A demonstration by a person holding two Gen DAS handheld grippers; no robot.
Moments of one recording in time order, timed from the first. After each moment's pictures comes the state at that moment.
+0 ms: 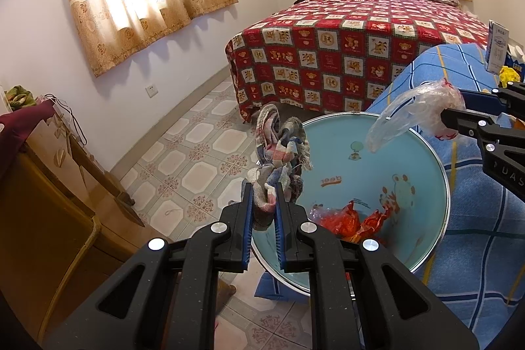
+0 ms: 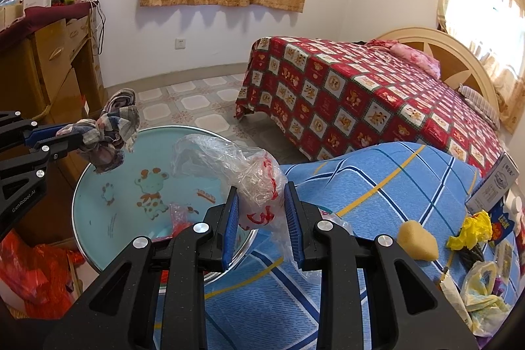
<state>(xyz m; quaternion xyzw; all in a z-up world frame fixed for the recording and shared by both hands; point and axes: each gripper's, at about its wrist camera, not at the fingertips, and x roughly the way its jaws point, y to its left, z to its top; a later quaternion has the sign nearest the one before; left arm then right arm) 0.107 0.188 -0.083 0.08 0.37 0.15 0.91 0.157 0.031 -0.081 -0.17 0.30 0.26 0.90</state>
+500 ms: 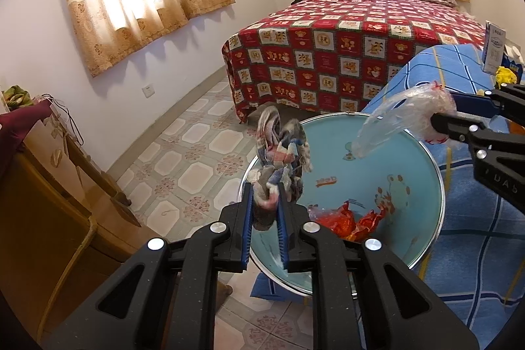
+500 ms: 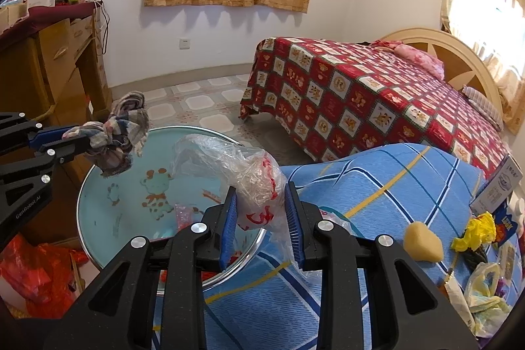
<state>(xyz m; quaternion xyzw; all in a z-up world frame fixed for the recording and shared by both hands) 0.108 0.182 -0.083 0.08 0.37 0.14 0.92 0.154 0.038 -0.082 -0.17 0.30 0.28 0.90</state>
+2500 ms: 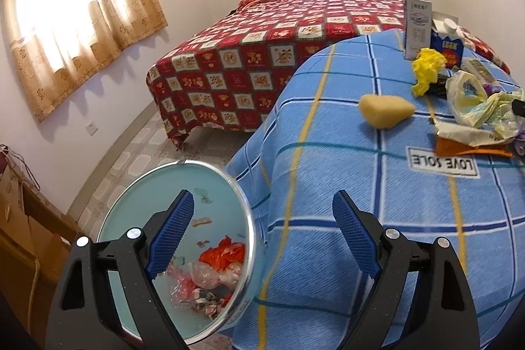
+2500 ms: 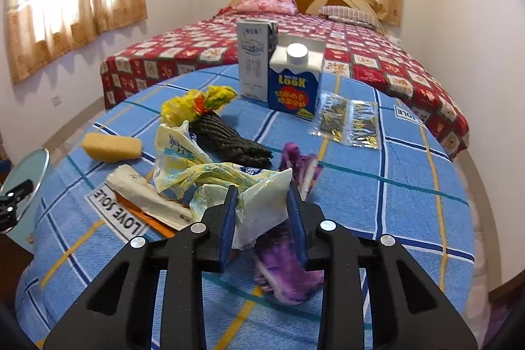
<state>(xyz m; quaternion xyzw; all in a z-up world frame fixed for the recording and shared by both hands) 0.165 0.015 -0.097 0.12 0.36 0.02 0.93 0.139 -0.290 -0.086 0.00 0.33 0.02 0.95</state>
